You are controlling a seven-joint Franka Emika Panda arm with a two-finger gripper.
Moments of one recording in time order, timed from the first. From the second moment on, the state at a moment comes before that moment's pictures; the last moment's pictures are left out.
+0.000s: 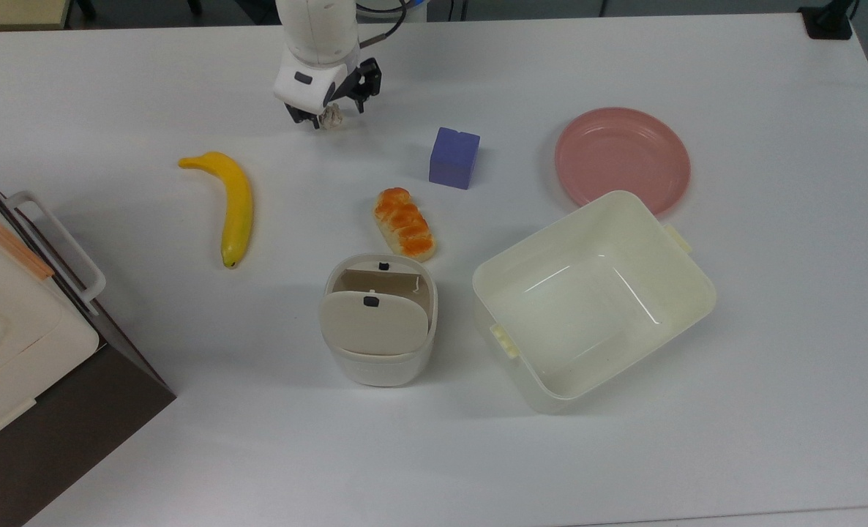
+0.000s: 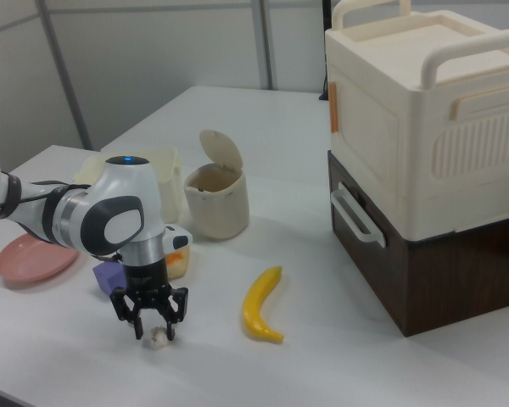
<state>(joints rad) 0.01 -0.03 -0.09 -2.42 -0.09 2.21 -0.44</state>
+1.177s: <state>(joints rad) 0.01 0.21 -0.09 -1.67 0.01 2.17 -0.30</state>
